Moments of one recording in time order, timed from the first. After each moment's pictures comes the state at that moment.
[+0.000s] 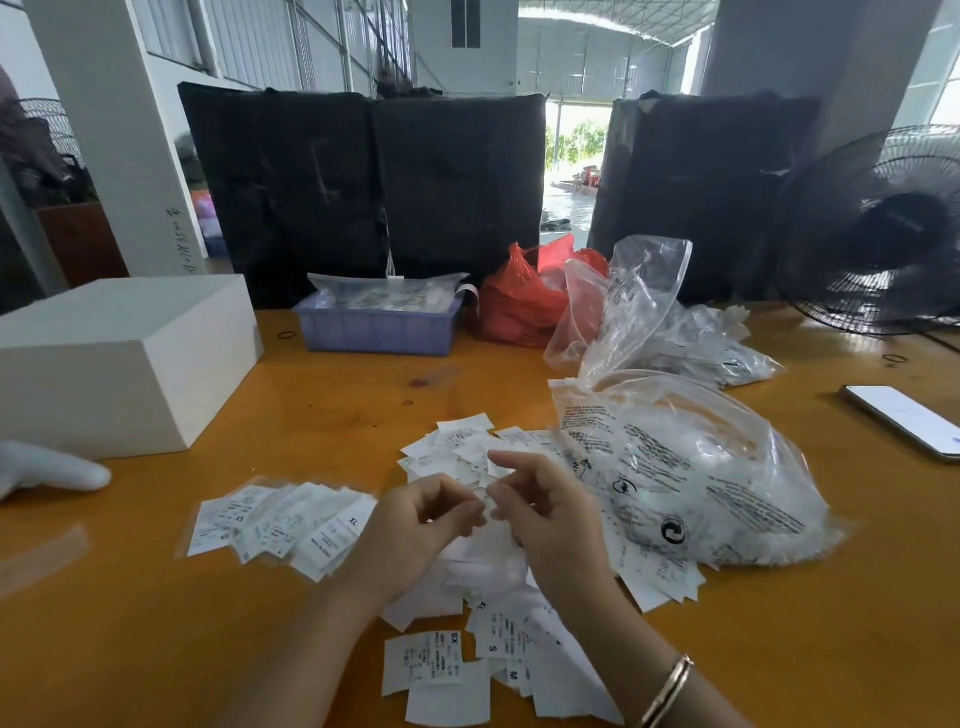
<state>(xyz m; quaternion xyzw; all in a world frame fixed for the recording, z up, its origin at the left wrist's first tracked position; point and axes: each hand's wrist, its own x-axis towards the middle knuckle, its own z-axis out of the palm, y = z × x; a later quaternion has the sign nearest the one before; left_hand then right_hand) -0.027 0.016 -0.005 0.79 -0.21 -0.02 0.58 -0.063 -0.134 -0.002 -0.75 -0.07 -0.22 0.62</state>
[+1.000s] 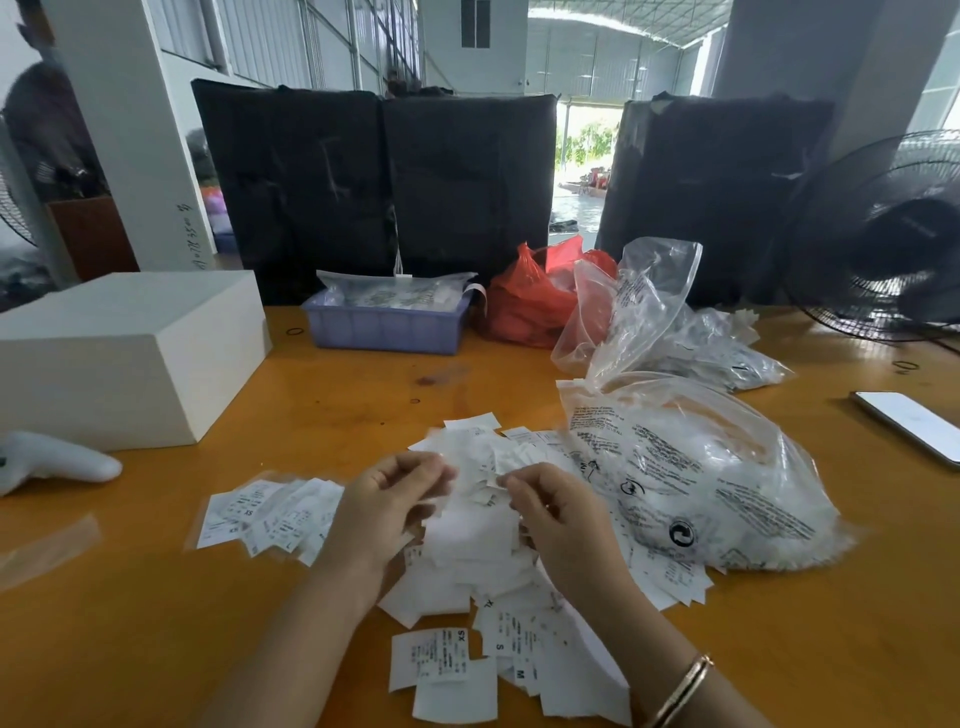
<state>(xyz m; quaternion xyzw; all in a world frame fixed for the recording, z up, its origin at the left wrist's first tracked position) -0.020 0.026 -0.001 0.65 -0.02 -0.02 0.76 -0.055 -0.143 -0.005 -0.83 -0.05 -0.18 0.53</state>
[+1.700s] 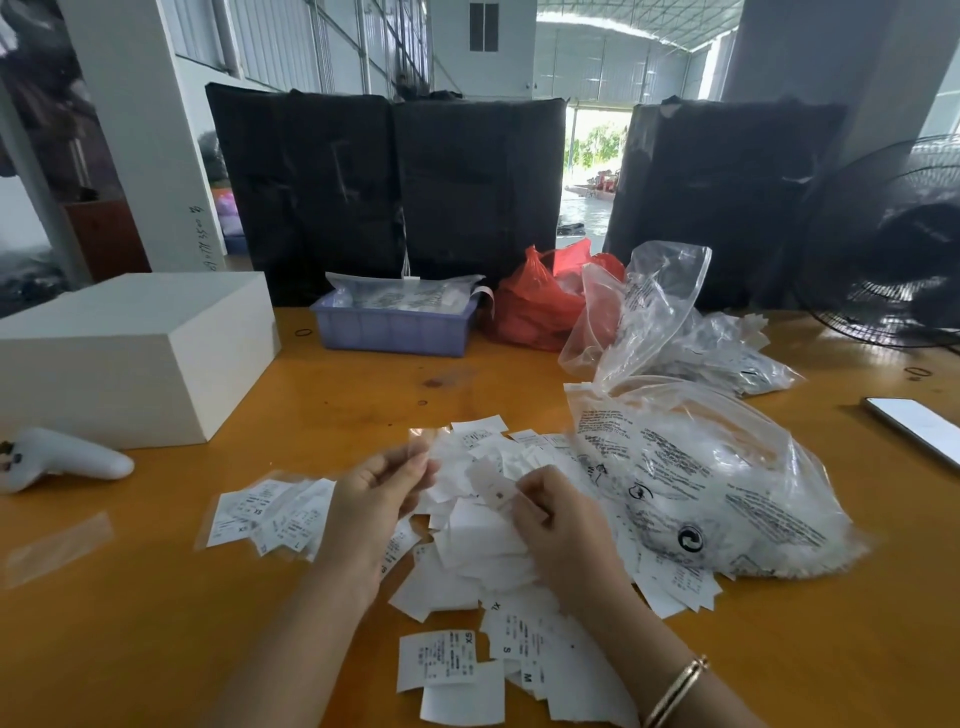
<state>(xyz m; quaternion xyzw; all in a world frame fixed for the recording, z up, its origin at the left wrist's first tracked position) -0.010 0.035 -0.008 0.64 0.02 0.05 0.76 -0.051 -0.141 -0.013 -0.89 -0.03 -0.17 0.41</state>
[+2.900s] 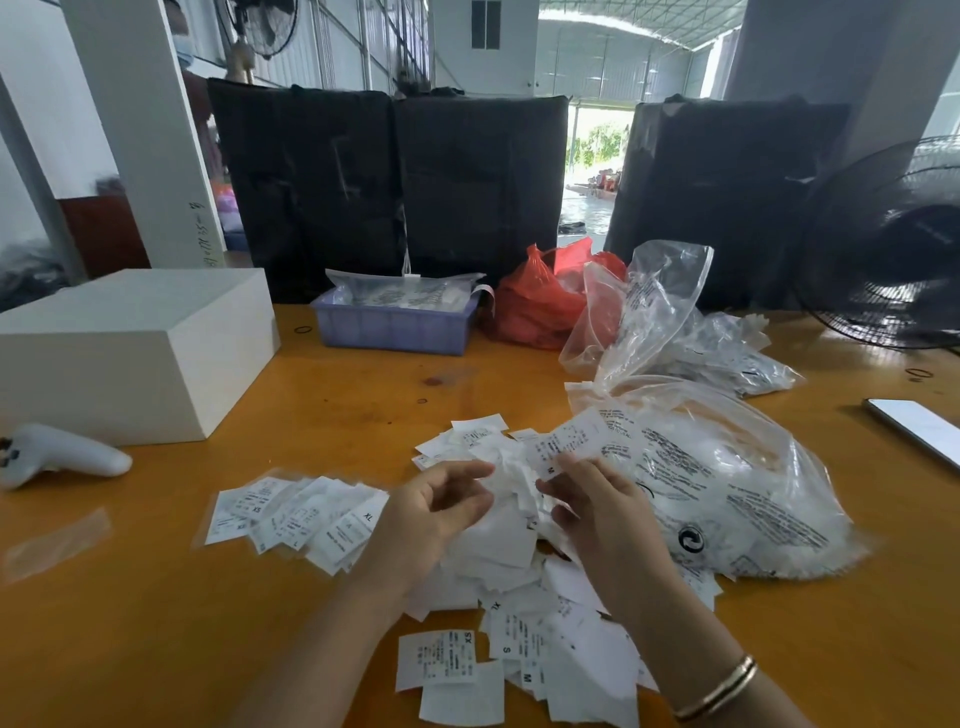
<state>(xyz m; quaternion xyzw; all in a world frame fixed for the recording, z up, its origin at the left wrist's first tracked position) -0.024 0.013 -0.010 0.72 -0.12 -0.01 0.69 -0.055 -0.159 0.010 -0.51 0.07 -0.06 0.85</state>
